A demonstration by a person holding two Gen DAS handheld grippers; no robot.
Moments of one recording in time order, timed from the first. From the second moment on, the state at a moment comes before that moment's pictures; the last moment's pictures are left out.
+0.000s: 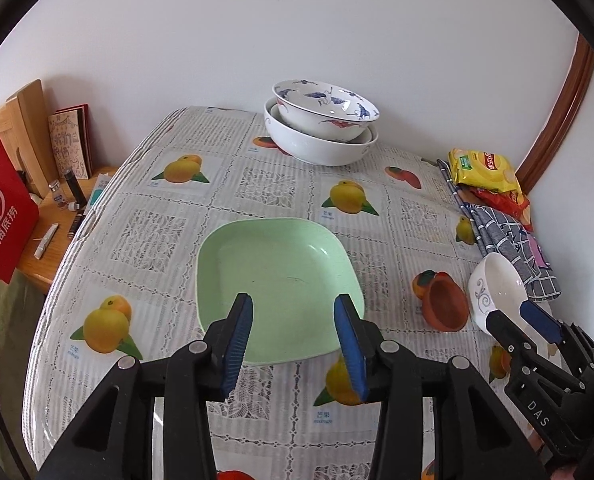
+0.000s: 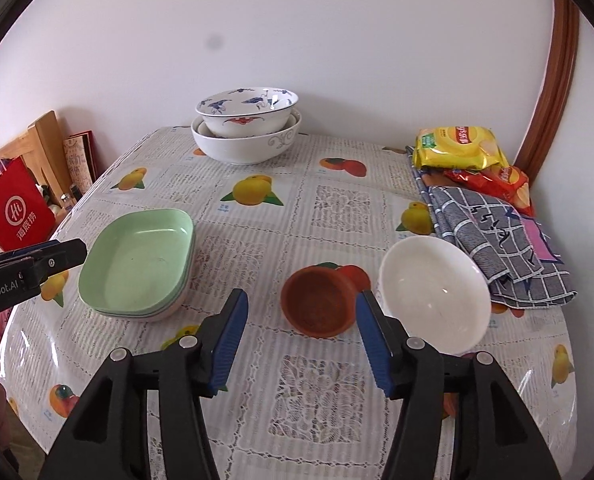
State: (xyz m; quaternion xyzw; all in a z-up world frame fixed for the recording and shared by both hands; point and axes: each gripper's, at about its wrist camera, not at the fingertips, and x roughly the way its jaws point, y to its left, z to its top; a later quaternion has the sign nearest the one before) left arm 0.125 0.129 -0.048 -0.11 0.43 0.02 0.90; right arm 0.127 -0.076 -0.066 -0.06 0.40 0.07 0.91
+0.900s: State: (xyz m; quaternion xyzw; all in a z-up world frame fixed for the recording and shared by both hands) left arm 0.144 0.029 -0.041 -0.06 0.42 -0.05 0.90; right arm 0.110 -0.189 -0.067 0.01 0.44 0.00 0.90
